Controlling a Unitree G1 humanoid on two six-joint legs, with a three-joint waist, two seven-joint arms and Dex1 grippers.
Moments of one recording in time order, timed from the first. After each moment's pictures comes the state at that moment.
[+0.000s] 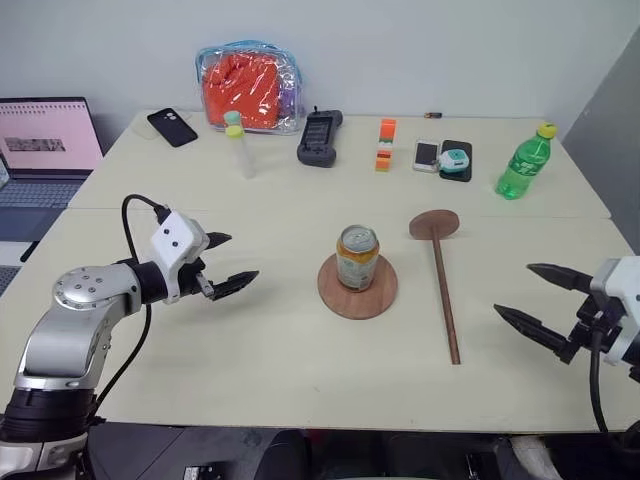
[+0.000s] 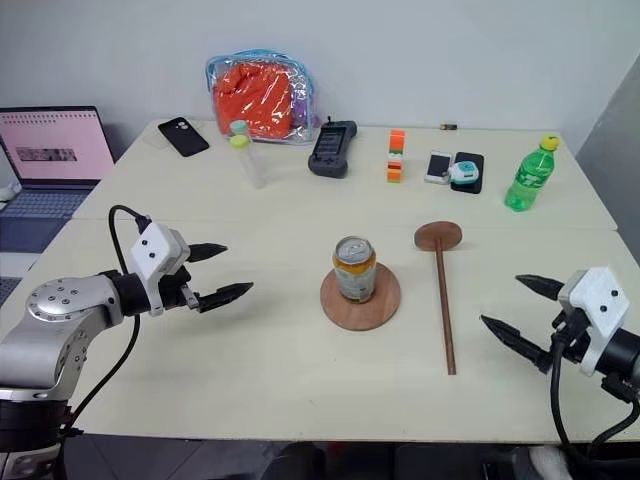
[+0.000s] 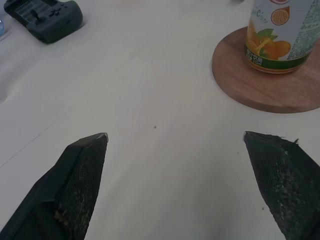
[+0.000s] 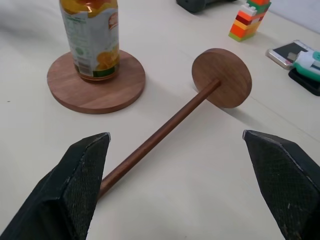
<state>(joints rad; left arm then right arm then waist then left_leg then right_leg) -0.24 0.83 0.16 -0.15 -0.35 0.43 -0.93 0.29 -0.87 -0.56 -0.58 0.61 0.51 0.83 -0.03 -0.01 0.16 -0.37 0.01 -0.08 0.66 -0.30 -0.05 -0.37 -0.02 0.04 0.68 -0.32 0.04</state>
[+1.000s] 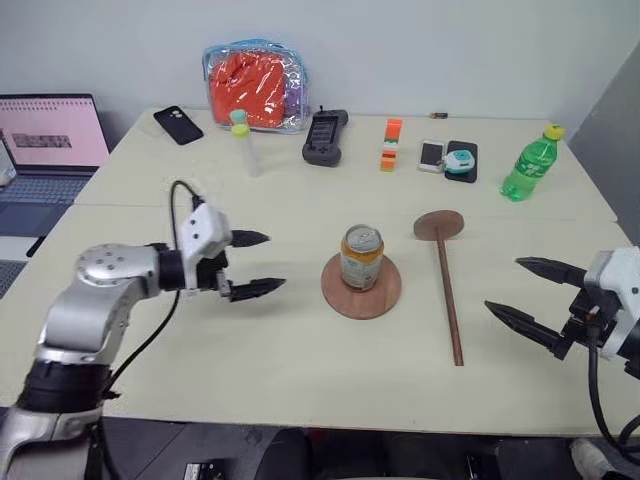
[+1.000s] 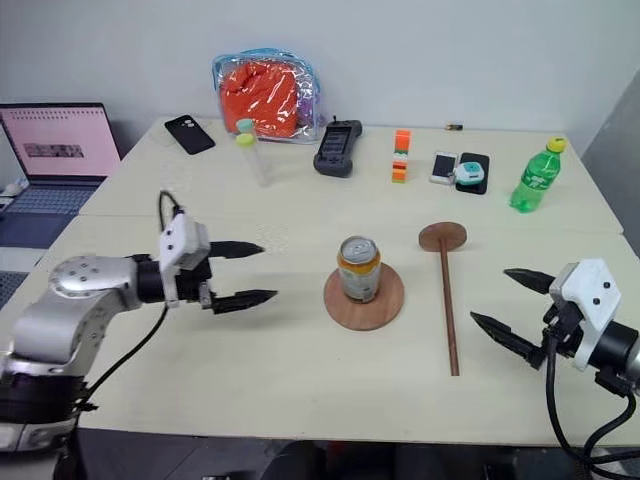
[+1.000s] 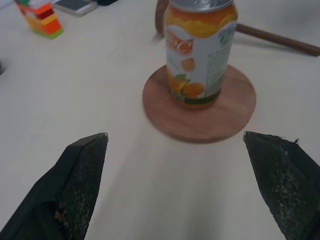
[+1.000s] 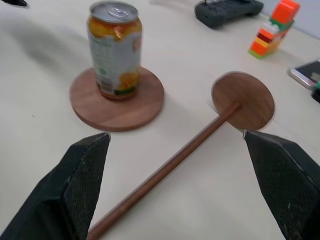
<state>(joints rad) -0.46 0.76 -0.02 -0.08 -0.40 0.38 -1.16 0.26 -0.86 -0.59 -0.73 0.74 0.65 0.80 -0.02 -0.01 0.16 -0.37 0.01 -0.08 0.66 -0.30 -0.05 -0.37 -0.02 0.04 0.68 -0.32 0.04</state>
